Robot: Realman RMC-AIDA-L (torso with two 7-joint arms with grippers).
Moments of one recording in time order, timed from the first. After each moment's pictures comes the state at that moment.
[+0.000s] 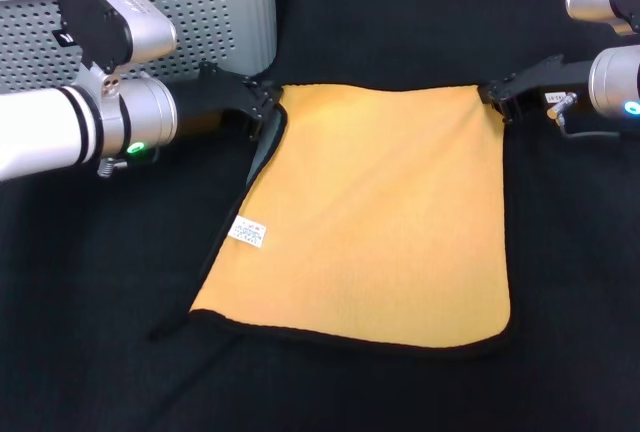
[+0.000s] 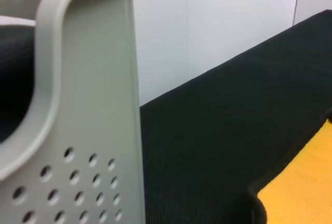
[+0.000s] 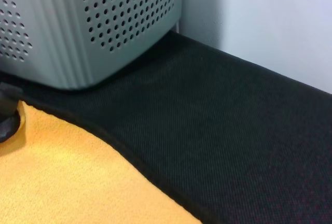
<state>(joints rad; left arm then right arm) -0.63 -2.10 1.04 0.53 1.76 0.85 -1.29 0.84 2.02 -1.17 -0.47 1.17 0.77 -1.39</state>
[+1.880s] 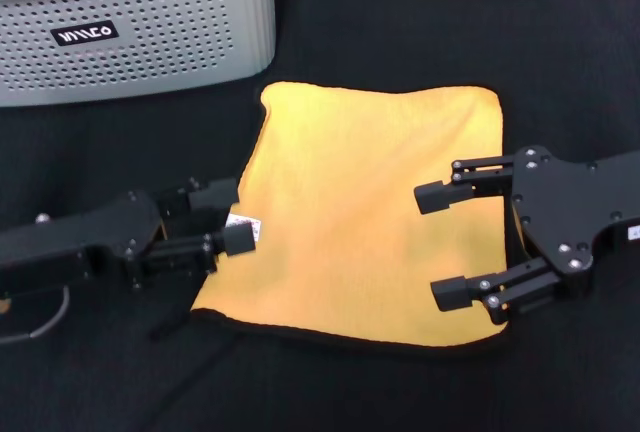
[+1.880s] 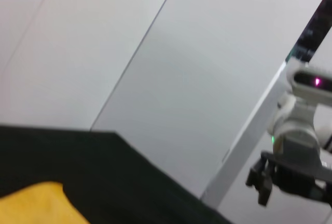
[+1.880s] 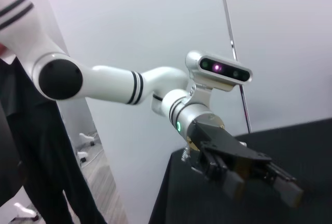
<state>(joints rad) -0.23 -2.04 0.91 0.73 1.60 1.83 -1.57 0.44 2.00 -1.29 -1.20 1.57 1.78 -1.41</state>
